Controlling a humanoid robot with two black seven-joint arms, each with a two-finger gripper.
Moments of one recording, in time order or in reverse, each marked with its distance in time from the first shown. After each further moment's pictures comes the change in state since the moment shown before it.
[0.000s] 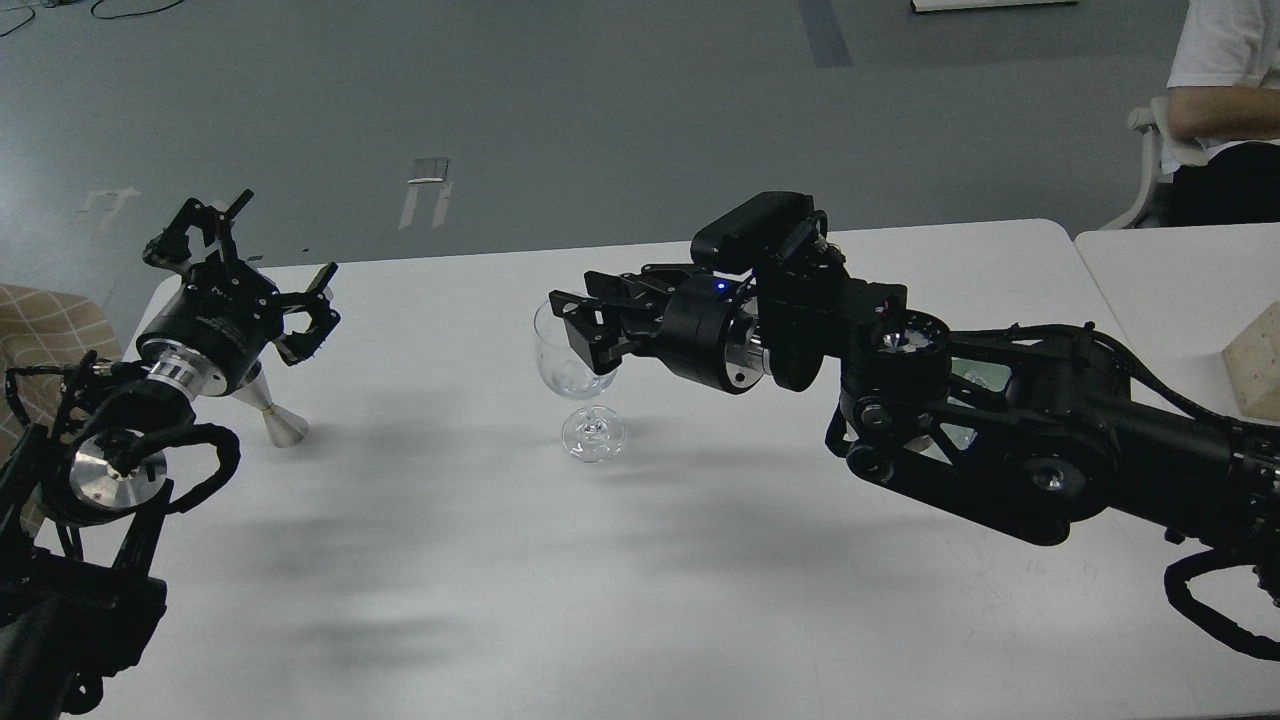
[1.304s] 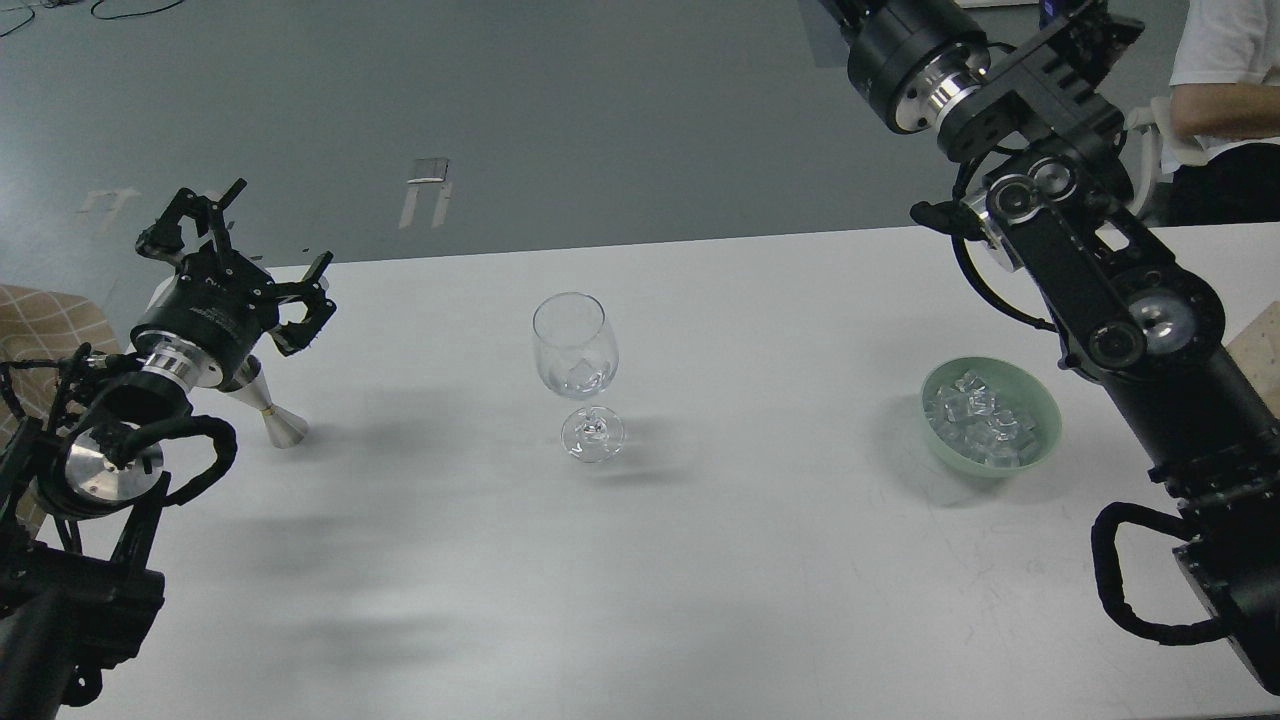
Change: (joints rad) left arm -0.014 0.001 -0.017 0.003 -0.018 0.001 -0.014; right arm -0.092 0.121 0.820 -0.290 0.454 -0.136 0.017
